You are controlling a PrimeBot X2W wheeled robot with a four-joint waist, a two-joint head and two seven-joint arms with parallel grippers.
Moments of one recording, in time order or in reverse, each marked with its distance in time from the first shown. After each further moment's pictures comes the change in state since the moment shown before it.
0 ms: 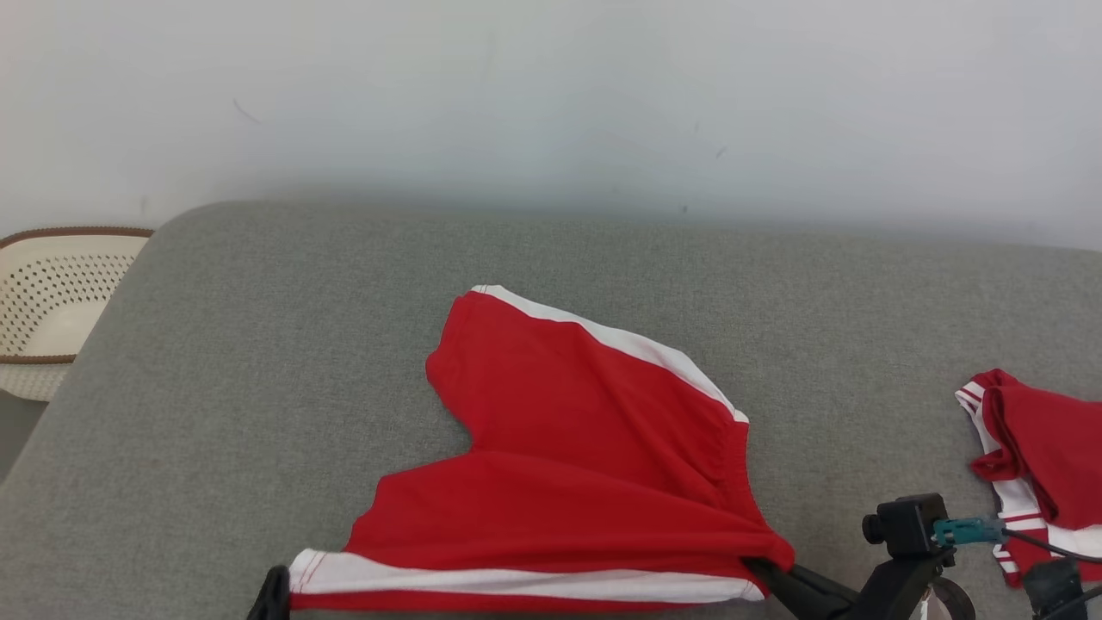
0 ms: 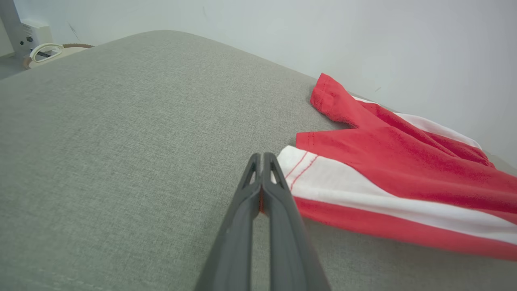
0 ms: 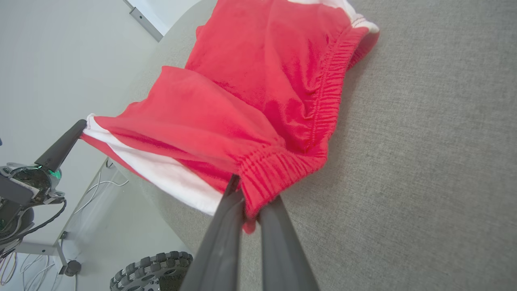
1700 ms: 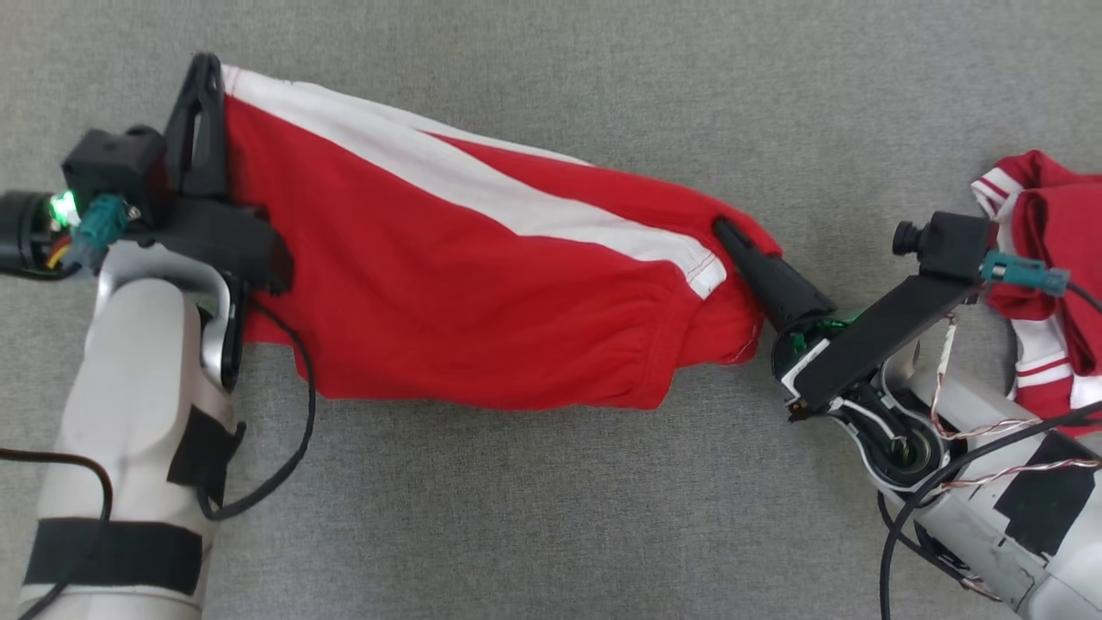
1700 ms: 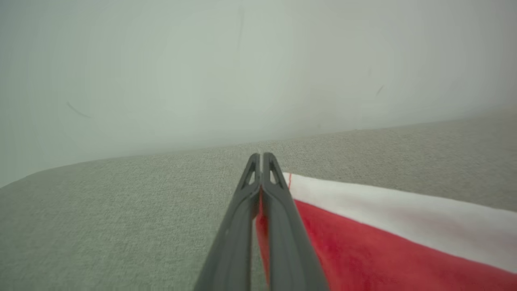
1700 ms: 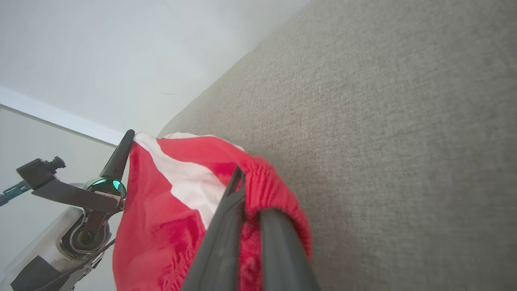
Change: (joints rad) left arm -0.929 0.070 -0.095 0.297 0.277 0.168 0.000; right arm -0.368 0.151 -0.209 0.031 0.210 0.004 -0.060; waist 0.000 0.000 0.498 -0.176
